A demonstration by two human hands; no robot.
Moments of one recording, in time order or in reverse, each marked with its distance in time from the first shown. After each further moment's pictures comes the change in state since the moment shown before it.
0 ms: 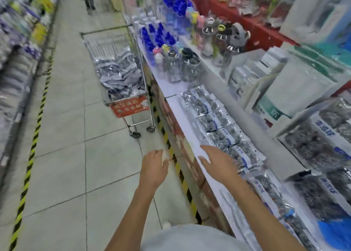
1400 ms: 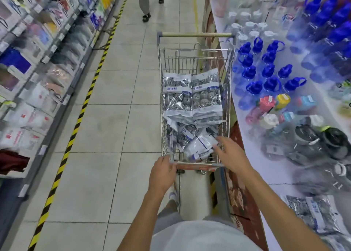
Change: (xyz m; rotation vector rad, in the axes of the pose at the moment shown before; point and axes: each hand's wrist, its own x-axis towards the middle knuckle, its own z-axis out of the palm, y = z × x) left_hand 0.523 -0.393 -0.147 -0.265 -0.034 -0.550; right_hand 0.748 -0.266 0.065 0.053 -0.203 -0.110
